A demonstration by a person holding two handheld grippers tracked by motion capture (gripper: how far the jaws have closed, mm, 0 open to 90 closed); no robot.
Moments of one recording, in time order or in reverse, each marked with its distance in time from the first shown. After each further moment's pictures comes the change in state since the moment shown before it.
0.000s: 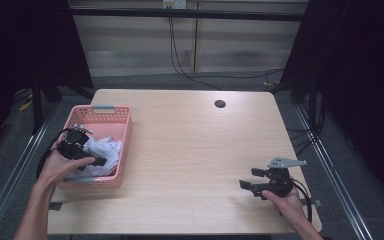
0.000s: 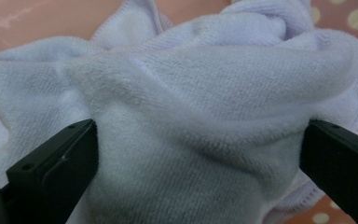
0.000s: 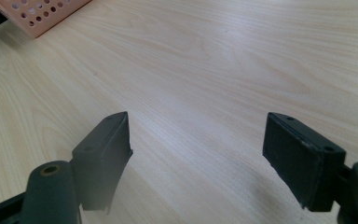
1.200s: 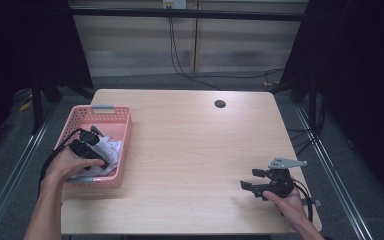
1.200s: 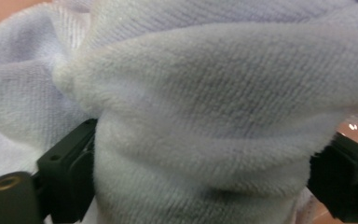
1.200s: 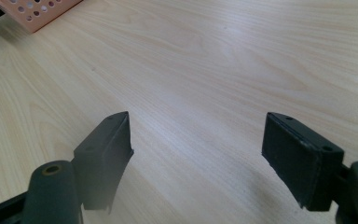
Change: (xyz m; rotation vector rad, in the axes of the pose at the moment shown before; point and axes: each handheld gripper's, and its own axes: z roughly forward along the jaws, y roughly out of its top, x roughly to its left) left arm -0.002 0.019 0.029 0.256 0.084 -0.012; right arm -0.001 -0.001 -0.002 0.011 -0.004 -0.016
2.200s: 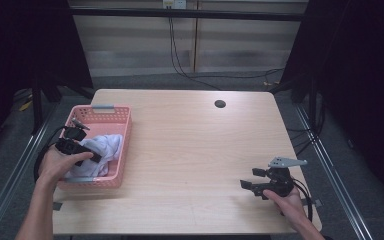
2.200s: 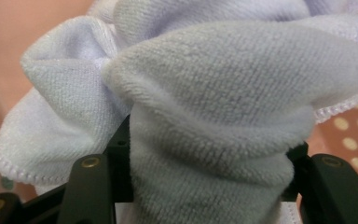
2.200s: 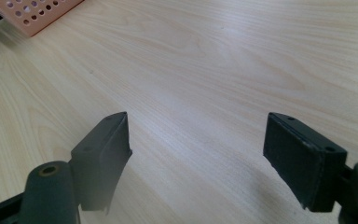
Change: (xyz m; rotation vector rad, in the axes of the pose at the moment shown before) left arm 0.020 -0.020 -0.028 -0.161 -0.123 -0.129; right arm -0.002 0.001 0.001 0.003 -0.006 0.026
